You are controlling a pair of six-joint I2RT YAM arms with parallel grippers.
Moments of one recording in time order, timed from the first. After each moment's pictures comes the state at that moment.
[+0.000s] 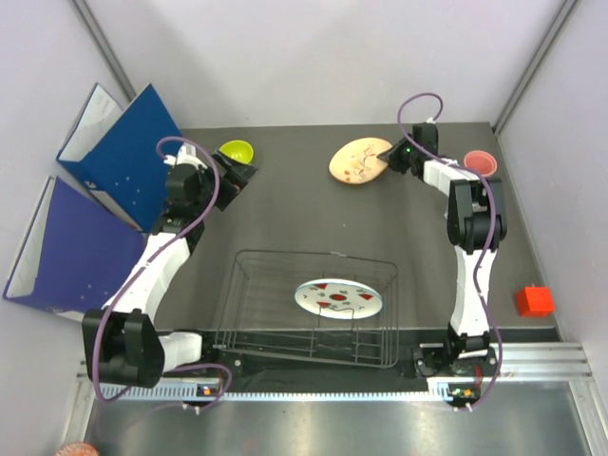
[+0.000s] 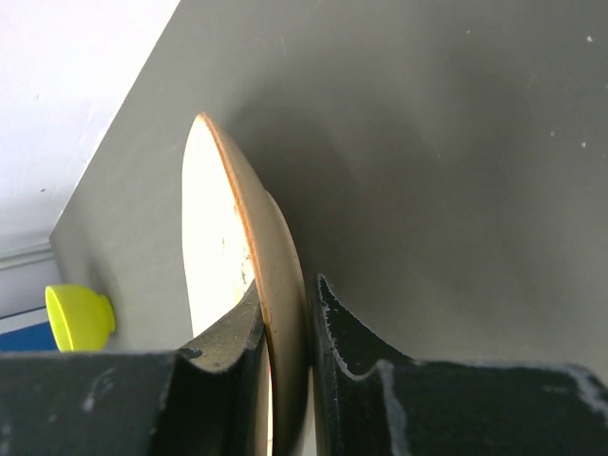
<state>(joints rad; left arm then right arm) -0.10 1.22 0.89 0.04 0.27 -0.91 0.11 2.25 1.65 0.00 -0.21 0.91</state>
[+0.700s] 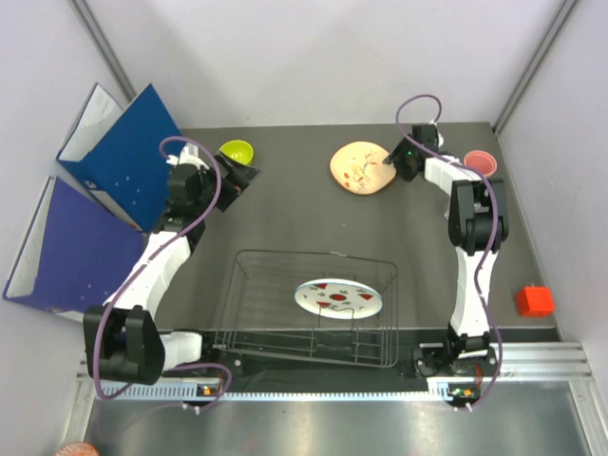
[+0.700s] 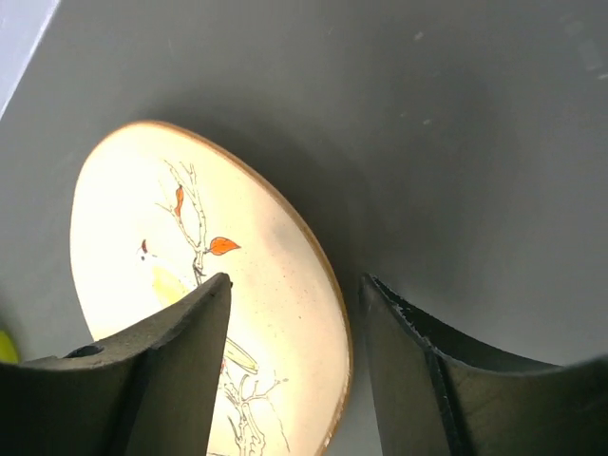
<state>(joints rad) -0.10 1.23 0.89 0.04 0.29 -0.89 0.11 2.24 1.68 -0.18 -0.07 0.80</state>
